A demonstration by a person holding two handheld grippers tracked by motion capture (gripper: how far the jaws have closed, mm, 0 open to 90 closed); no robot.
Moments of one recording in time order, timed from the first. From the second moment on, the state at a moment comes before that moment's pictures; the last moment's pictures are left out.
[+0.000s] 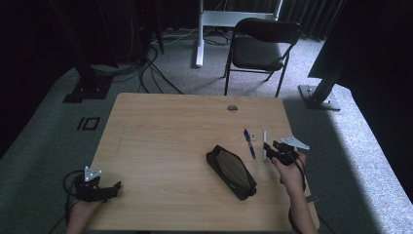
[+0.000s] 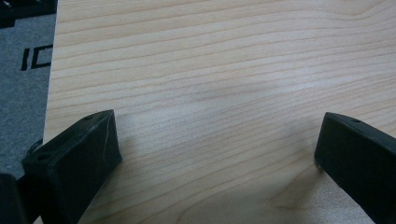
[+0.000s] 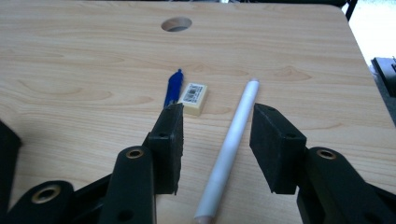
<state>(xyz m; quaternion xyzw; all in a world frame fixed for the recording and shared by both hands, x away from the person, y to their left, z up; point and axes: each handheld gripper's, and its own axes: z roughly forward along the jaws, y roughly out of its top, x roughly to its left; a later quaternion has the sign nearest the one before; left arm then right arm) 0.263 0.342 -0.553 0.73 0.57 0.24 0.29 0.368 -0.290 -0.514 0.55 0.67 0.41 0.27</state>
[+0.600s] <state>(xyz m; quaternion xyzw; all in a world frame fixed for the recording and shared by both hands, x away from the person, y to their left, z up) 0.263 0.342 -0.553 0.73 0.57 0.24 0.29 0.409 -0.289 -0.537 0.60 0.67 0.36 0.26</state>
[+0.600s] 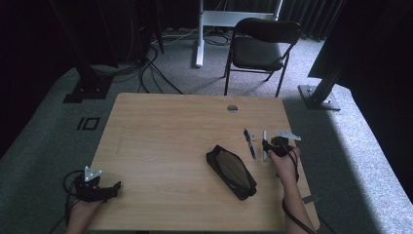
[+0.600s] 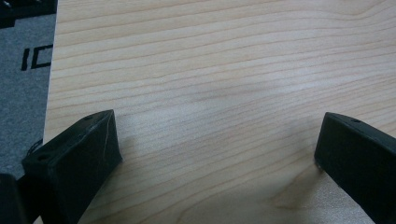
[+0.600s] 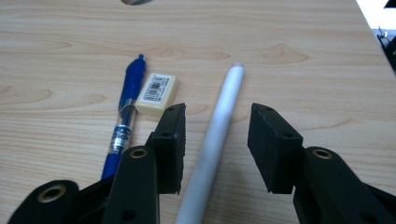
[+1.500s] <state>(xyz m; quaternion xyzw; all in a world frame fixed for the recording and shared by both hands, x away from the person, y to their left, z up) 0.263 0.342 -0.553 0.73 0.57 0.24 0.29 0.418 -0.282 -0.550 0.61 0.68 0.31 0.27</state>
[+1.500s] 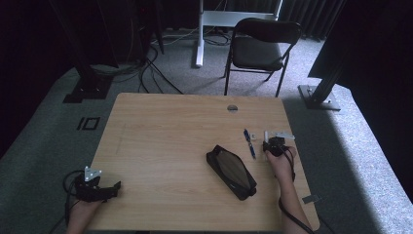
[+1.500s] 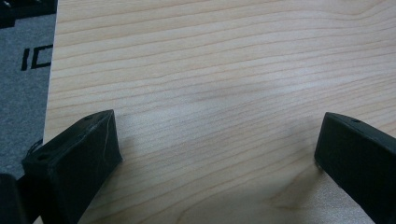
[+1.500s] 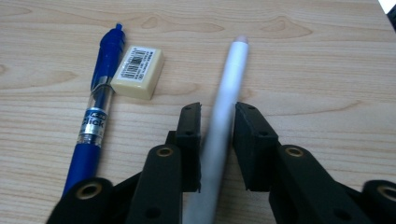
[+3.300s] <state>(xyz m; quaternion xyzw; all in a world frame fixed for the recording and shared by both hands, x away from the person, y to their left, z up) 0.263 0.342 -0.553 0.73 0.57 0.24 0.29 0.356 -0.261 -0.450 0.52 0.69 0.43 0.24</state>
